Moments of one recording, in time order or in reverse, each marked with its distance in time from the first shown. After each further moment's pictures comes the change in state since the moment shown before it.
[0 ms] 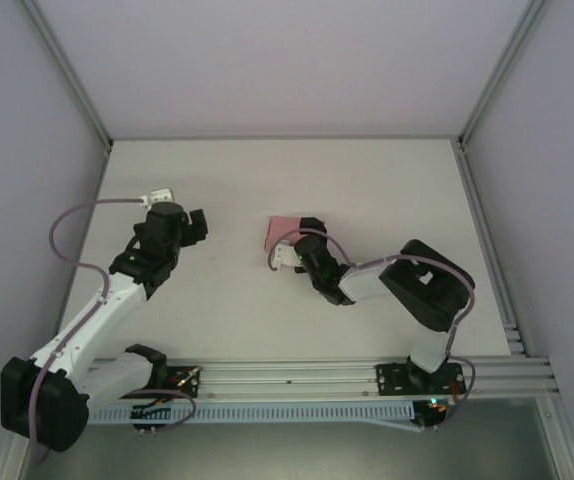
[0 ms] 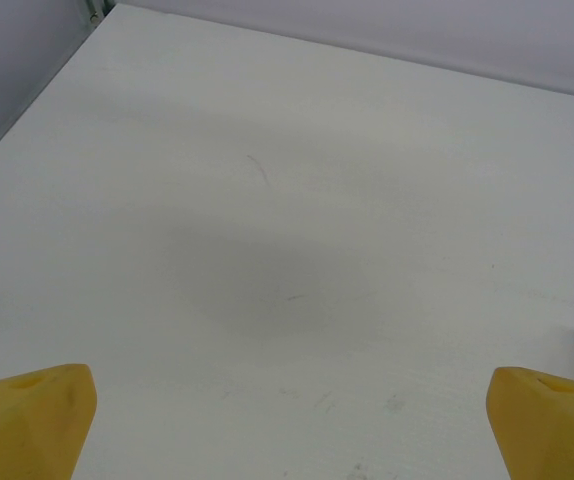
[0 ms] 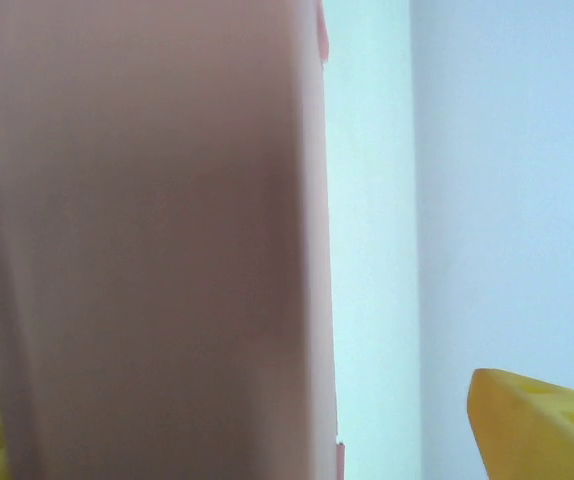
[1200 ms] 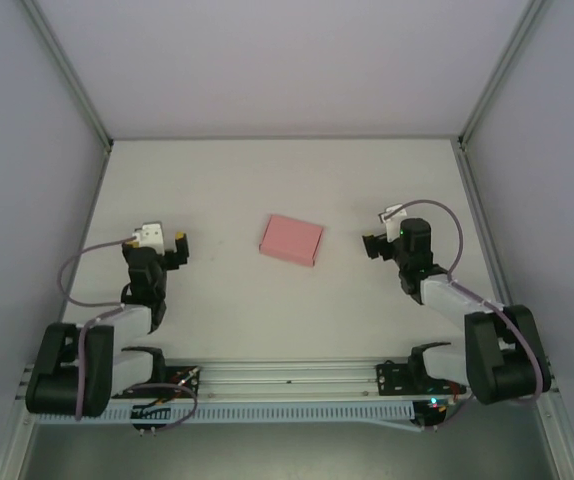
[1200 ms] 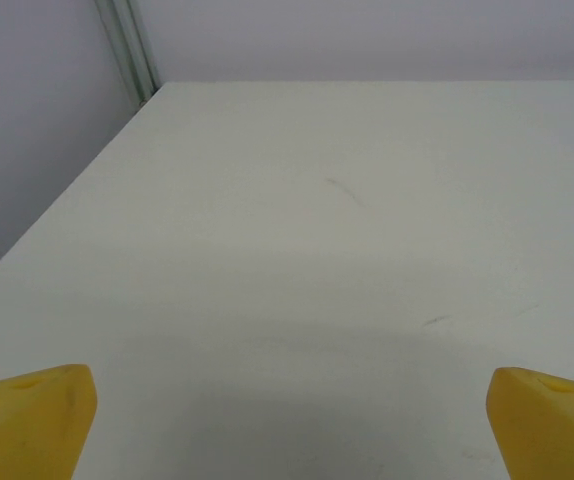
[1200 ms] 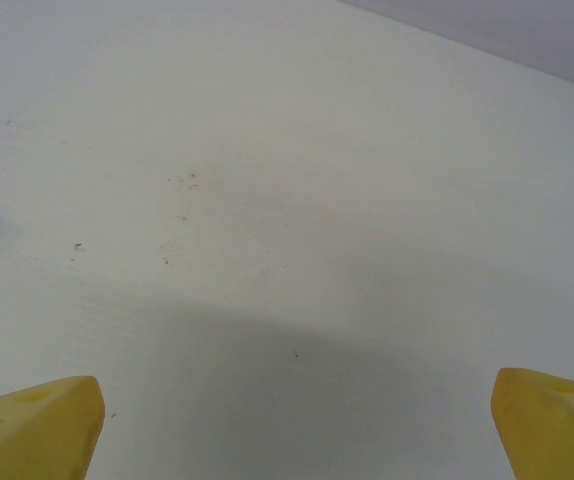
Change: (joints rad) left arm 0.293 0.195 -0.600 1.113 0.206 0.391; right arm -0.681 -0.510 -0.293 -0.185 -0.419 0.834
